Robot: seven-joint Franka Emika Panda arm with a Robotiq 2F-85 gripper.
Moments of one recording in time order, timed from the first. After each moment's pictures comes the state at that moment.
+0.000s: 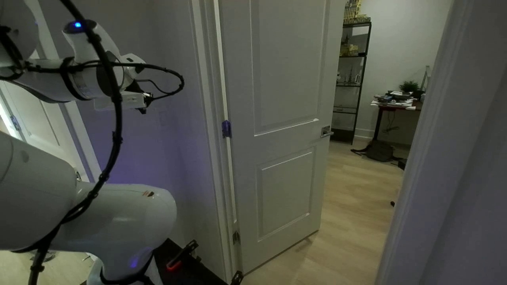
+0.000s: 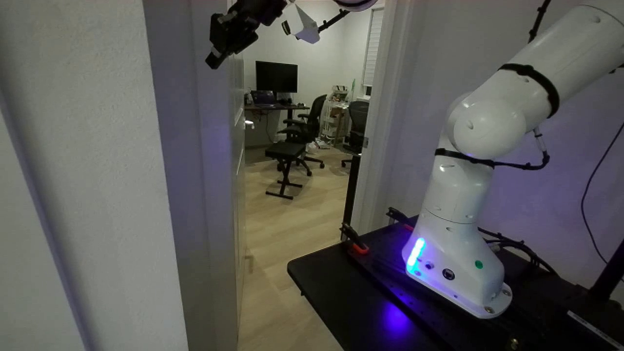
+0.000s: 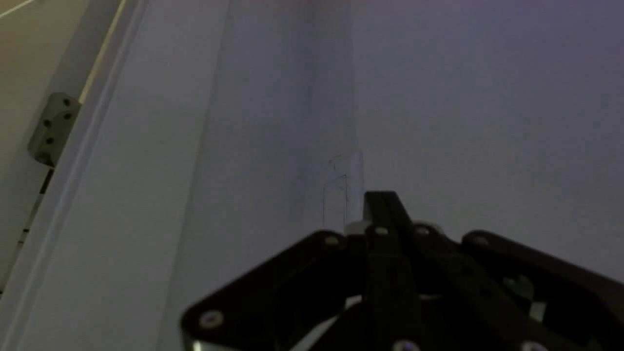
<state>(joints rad) 0.54 -0.65 0.40 -2.64 0.24 2.76 -0.01</state>
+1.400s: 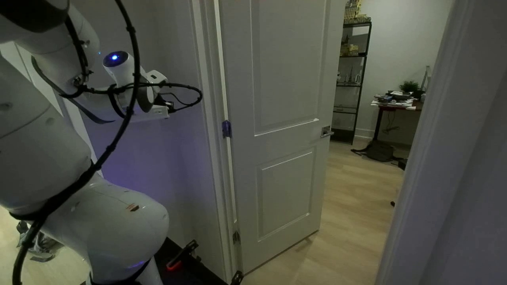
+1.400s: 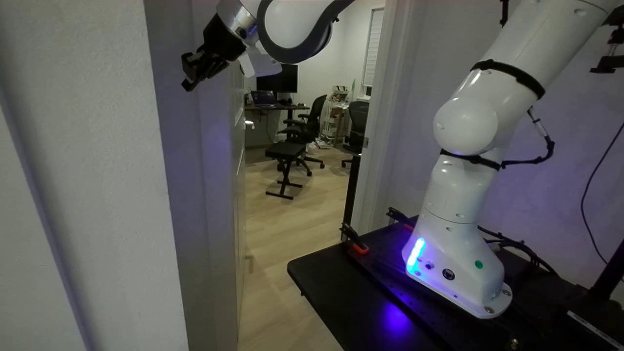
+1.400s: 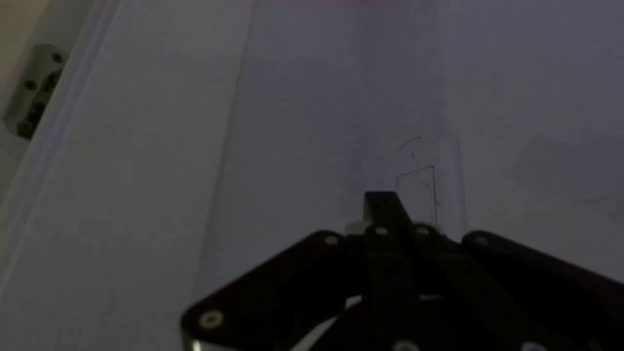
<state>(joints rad) 0.20 -0.31 0.62 -2.54 0.03 3.10 0.09</state>
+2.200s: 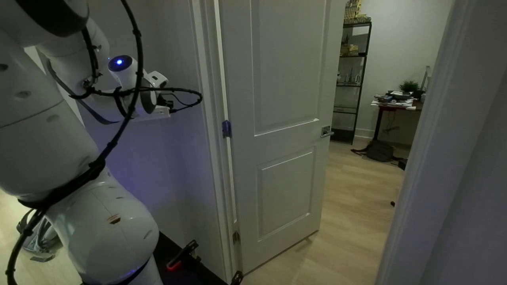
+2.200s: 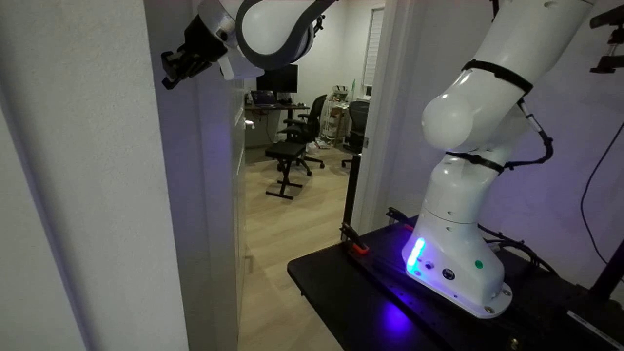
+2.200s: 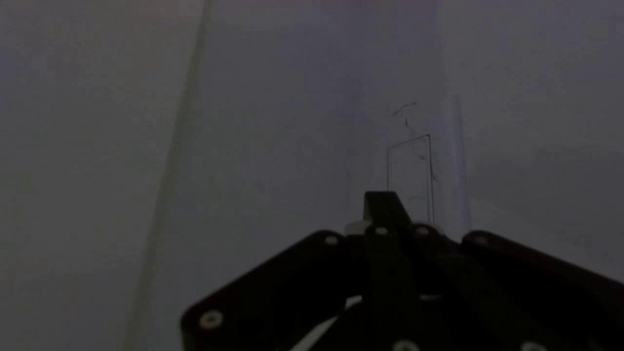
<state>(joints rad) -0.07 -0.22 0.89 -2.45 0.03 3.18 0.09</state>
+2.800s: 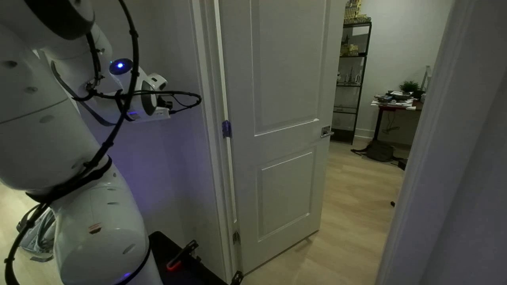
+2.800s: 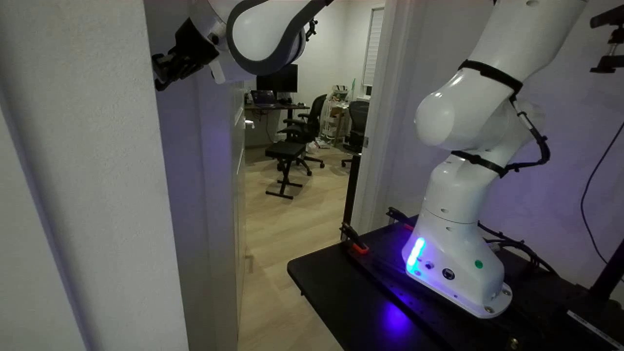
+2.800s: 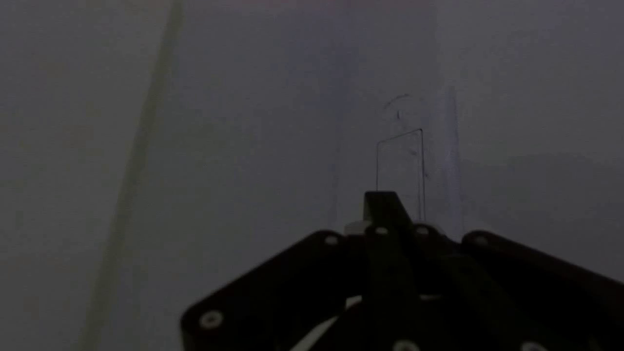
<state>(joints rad) -0.30 -0.19 1.13 -2.42 0.03 3.22 0.09</state>
